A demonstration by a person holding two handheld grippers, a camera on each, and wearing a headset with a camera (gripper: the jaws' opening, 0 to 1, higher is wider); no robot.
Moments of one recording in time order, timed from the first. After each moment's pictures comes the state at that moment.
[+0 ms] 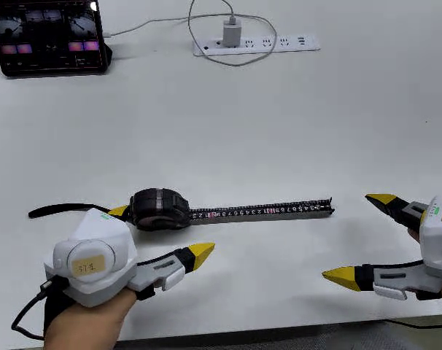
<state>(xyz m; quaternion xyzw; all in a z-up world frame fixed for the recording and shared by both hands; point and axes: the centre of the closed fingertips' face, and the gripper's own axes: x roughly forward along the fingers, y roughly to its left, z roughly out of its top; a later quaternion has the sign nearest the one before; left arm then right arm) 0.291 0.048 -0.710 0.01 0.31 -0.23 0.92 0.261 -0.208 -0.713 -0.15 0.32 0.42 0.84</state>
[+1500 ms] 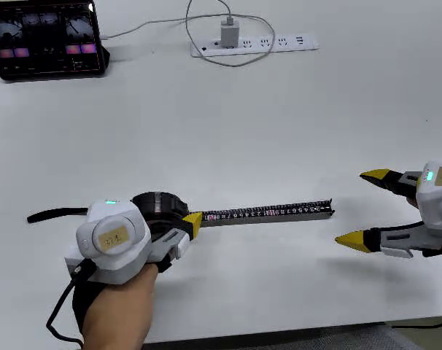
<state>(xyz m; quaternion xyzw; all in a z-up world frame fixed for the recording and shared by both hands) 0.319 0.064 -0.722 -0.05 0.33 -0.10 0.94 0.295 -0.218 -0.706 -0.22 0.32 0.45 0.80</state>
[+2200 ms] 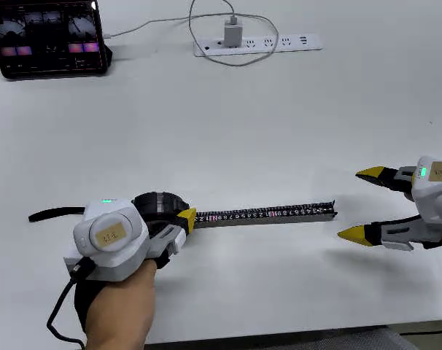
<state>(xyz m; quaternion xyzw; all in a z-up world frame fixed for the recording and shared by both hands) 0.322 0.071 -0.725 -0.06 0.34 -0.08 0.94 0.303 -0.218 -0.712 -0.25 0.32 0.48 0.78</state>
